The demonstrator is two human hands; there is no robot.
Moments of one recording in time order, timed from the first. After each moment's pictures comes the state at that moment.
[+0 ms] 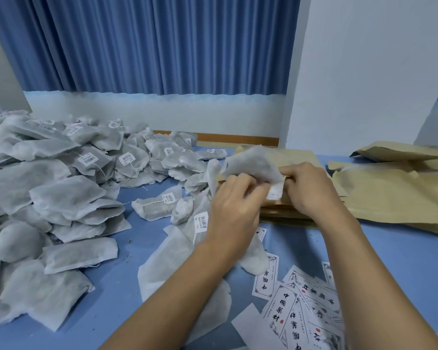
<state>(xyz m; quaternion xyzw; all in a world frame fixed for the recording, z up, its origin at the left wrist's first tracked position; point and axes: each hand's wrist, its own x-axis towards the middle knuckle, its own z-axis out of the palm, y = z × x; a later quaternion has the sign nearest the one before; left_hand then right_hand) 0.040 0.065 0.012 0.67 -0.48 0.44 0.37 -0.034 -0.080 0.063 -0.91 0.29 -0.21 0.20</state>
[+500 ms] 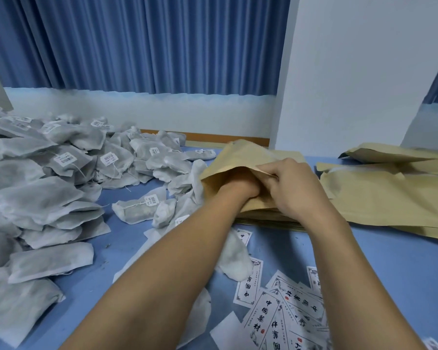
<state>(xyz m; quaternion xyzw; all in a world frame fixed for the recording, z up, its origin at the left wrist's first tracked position) 0.094 -0.050 0.043 0.89 -0.43 -0.04 0.16 -0.038 -0.079 0.073 -0.93 0.23 -0.24 0.18</state>
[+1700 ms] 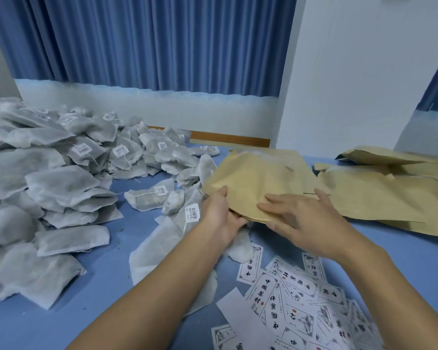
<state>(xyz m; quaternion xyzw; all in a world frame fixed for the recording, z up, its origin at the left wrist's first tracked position) 0.028 0.052 0.024 0.38 0.04 -0.40 0.83 -0.105 -0.071 0.045 -0.99 0.15 -0.06 0.03</state>
